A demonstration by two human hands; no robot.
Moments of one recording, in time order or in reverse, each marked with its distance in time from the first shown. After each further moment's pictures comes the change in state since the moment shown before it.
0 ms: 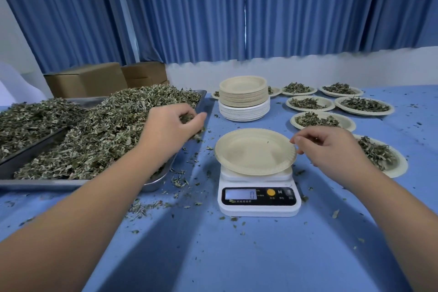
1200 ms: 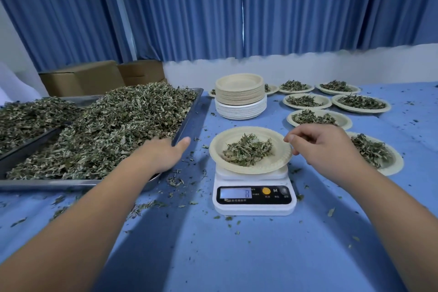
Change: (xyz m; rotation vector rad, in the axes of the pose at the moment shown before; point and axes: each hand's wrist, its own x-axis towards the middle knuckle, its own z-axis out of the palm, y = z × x) left_hand -0.002 -0.047 0.030 0.473 -0.603 -0.510; right_hand 0.002 0.003 0.000 -0.036 -0.022 -0.026
